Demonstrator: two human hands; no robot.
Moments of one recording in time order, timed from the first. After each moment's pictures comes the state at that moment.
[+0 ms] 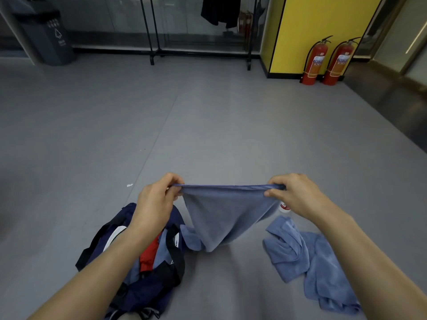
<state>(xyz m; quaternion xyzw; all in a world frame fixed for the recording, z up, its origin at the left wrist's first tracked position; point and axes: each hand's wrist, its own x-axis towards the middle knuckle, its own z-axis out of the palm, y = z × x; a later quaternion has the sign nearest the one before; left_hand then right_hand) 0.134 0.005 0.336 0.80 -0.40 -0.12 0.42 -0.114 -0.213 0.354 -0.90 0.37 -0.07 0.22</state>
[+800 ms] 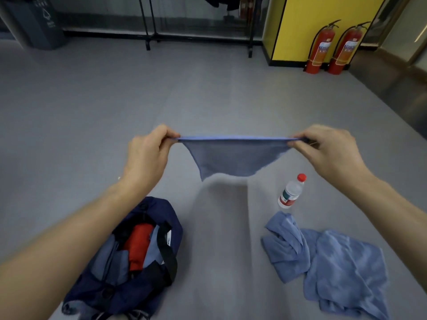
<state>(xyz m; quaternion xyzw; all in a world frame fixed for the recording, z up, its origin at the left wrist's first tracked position) 0.189 -0.073 0.338 0.75 -0.50 0.12 0.43 -0.114 -0.283 0.379 -0.91 0.30 -0.30 0.05</state>
